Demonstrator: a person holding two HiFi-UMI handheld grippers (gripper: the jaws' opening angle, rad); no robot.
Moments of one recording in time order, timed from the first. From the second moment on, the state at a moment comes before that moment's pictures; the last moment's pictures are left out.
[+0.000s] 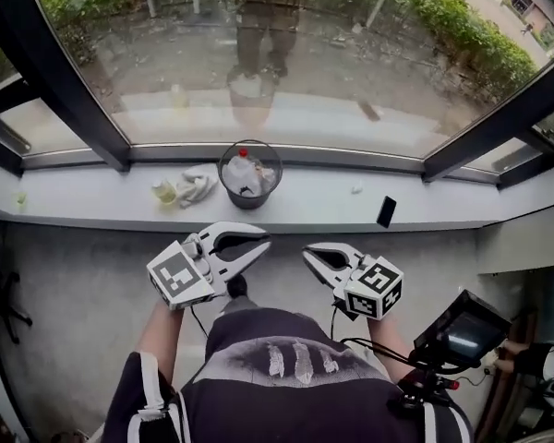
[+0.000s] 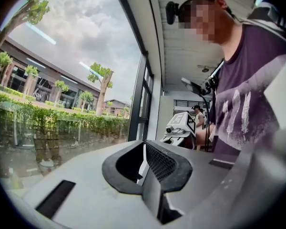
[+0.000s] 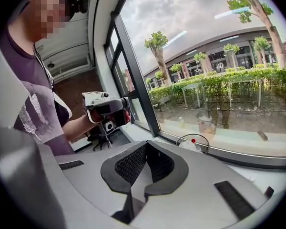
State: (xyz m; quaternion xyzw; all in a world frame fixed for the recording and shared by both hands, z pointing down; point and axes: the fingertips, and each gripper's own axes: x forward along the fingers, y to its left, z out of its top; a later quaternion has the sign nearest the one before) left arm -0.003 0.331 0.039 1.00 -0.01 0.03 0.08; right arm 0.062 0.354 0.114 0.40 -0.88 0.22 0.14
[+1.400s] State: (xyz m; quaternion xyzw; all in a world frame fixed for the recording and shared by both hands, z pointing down) left arm -0.070 0.059 0.237 0.91 -0.27 0.31 0.05; right arm 0.063 0.111 0.189 0.26 -0.90 0.32 0.13
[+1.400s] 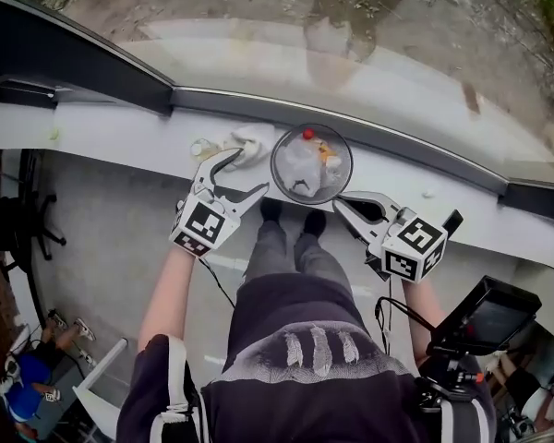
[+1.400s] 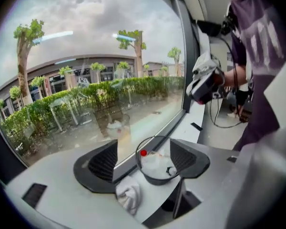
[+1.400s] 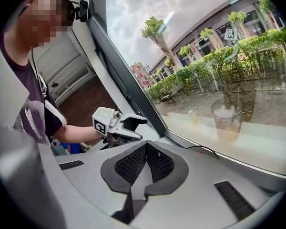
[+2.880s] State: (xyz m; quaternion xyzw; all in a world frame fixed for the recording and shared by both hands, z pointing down) left arm -0.124 -0.022 0.690 0.81 -0.18 0.50 0.24; right arm 0.137 0.035 0.389 0.45 -0.74 0.25 0.42
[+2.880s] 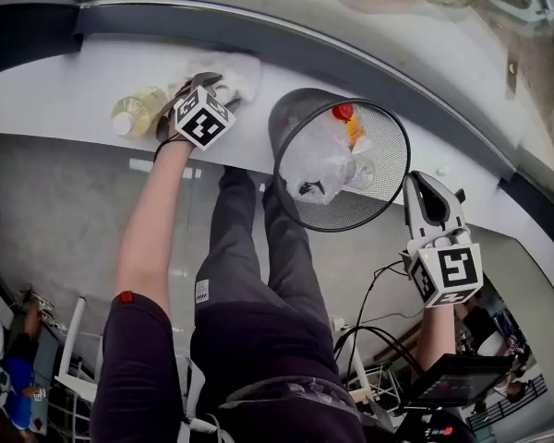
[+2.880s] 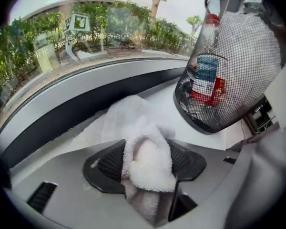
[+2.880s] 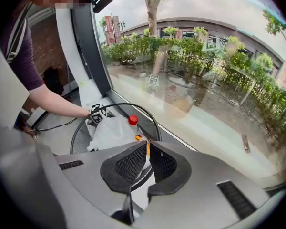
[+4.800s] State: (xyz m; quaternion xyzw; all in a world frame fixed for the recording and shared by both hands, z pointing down) left arm -0.078 0.021 0.468 0.92 -0.25 0.17 0.24; right arm 0.164 0.081 0.440 0.52 -0.62 0.53 0.26
